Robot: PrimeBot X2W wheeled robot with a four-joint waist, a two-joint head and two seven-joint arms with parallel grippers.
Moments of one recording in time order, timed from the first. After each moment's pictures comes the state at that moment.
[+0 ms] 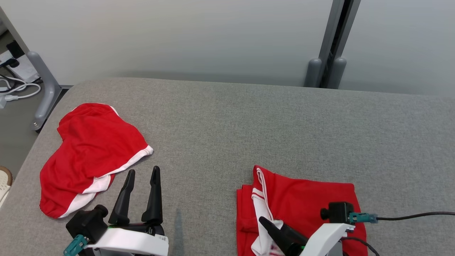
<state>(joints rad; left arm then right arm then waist) -0.01 0.05 -0.18 0.14 -0.54 -0.01 -0.26 -0.12 -0.05 0.46 0.33 0.98 0.13 0.22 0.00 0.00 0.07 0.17</state>
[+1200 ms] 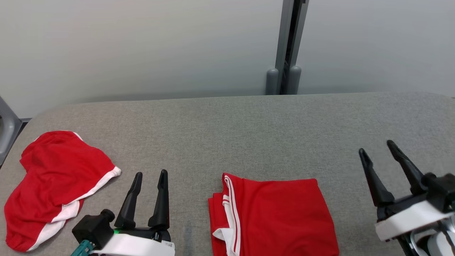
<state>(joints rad) 0.02 0.05 -0.22 0.09 -0.53 0.00 -0.26 -0.13 -0.32 0.22 0.13 0.37 0.13 -0.20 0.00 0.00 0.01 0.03</state>
